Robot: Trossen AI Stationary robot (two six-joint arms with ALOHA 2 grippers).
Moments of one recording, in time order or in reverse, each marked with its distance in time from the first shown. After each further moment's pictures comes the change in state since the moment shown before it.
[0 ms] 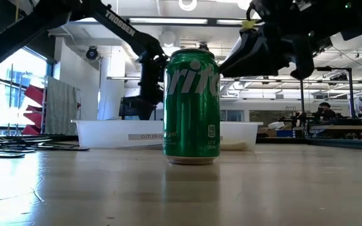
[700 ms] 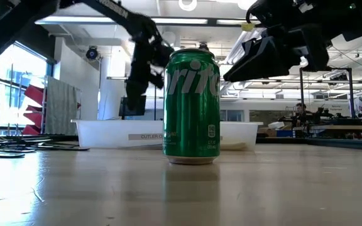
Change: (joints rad) left arm -0.064 -0.148 0.000 -0.271 -0.066 -0.432; right arm 0.026 0.000 0.000 -0.057 -0.065 0.210
